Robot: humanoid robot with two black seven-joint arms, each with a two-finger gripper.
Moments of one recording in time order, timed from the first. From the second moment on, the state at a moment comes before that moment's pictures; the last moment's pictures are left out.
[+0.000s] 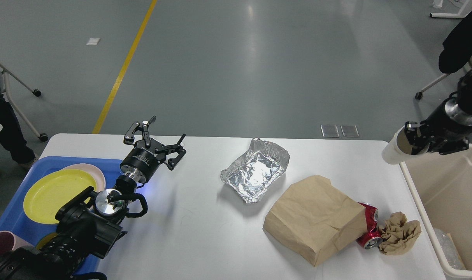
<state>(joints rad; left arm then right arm) -0.67 0.00 -1.10 -0.32 -0.18 -0.68 0.06 1.53 -0.48 -1.06 0.54 -0.17 0.92 -0.16</state>
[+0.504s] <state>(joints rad) -0.67 0.00 -1.10 -0.32 -0.18 -0.68 0.06 1.84 -0.56 -1.13 0.47 -0.21 0.96 -0.17</state>
